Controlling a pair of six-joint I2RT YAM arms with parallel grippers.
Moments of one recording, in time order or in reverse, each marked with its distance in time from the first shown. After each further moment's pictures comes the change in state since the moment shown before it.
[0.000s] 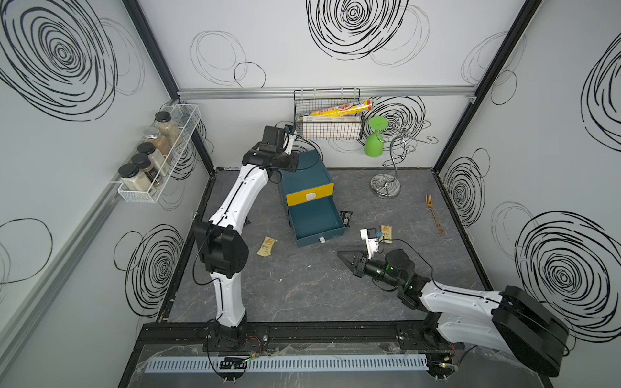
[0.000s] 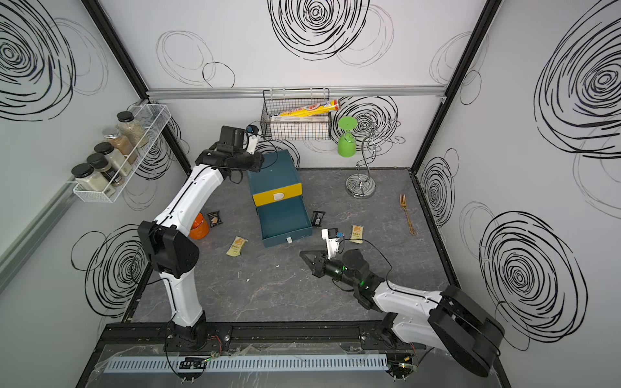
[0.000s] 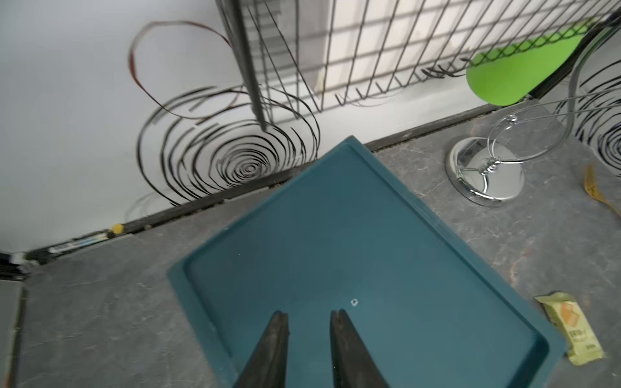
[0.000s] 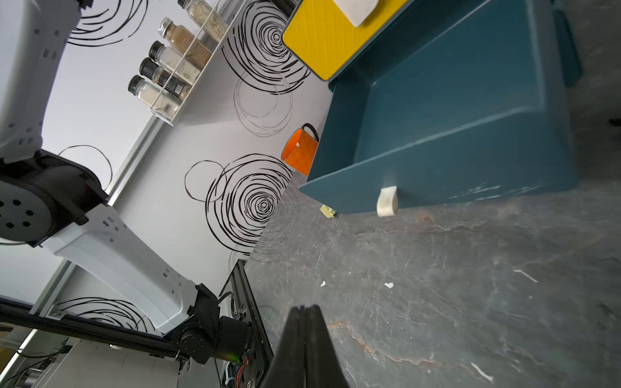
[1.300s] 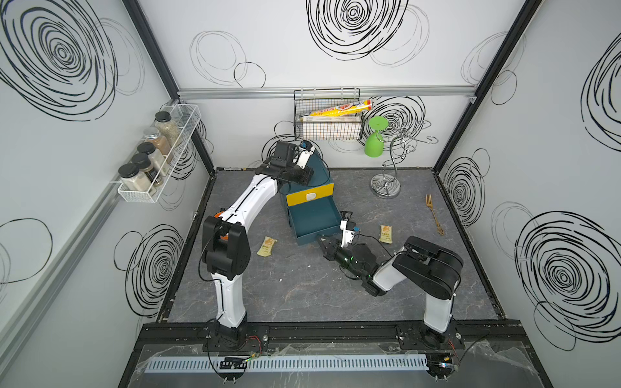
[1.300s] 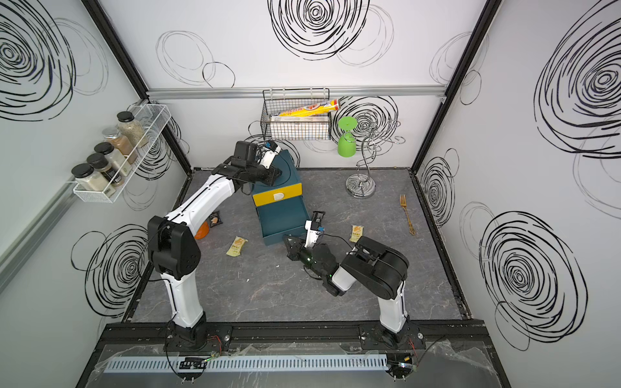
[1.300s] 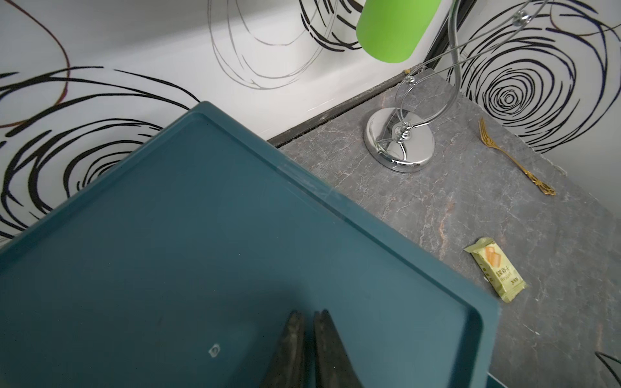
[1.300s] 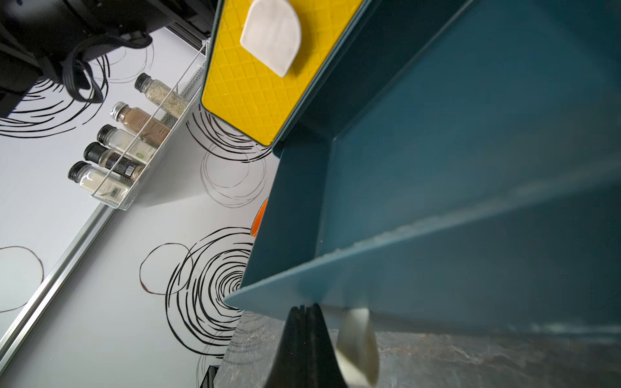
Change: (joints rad) left arm -0.045 -0.027 -0.253 0.241 0.234 0.064; right arm 0.035 0.706 0.281 0.524 0.304 0.098
